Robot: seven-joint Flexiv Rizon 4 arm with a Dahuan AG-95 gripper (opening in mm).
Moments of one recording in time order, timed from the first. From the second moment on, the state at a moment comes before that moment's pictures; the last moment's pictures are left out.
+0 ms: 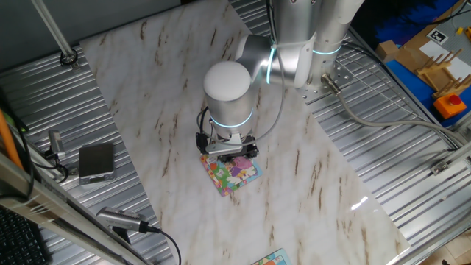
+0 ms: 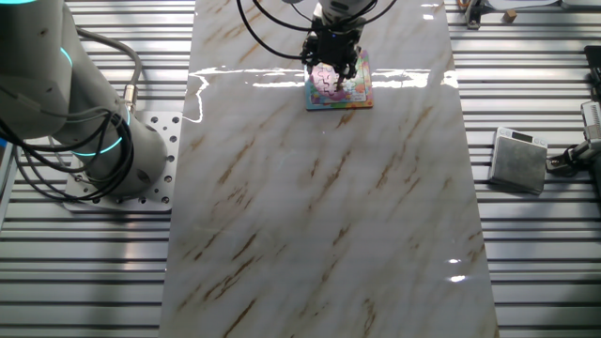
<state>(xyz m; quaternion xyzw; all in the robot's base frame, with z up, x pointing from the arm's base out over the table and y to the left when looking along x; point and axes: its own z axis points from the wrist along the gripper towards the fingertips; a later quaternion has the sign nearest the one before) 0.413 0.197 0.018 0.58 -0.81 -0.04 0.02</state>
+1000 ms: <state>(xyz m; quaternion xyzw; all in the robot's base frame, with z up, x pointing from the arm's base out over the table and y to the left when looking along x) 0.402 0.194 0.019 0.58 -0.81 -0.05 0.02</state>
